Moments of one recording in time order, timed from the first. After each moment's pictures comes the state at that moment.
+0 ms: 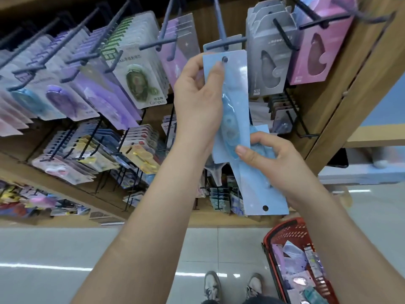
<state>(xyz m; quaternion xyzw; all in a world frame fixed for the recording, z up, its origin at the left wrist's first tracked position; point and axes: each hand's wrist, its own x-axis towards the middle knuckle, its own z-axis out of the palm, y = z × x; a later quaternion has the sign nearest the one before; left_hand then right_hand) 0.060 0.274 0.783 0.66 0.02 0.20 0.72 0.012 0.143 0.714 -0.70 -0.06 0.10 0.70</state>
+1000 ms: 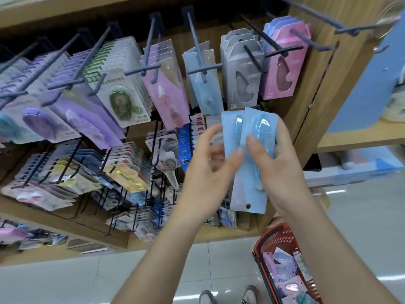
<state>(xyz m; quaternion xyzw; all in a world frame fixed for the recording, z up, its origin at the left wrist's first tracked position) -0.005 0.276 0.738 0.74 -0.05 0.01 0.67 0.003 0.143 0.726 -0.62 -0.02 -0.08 0.78</state>
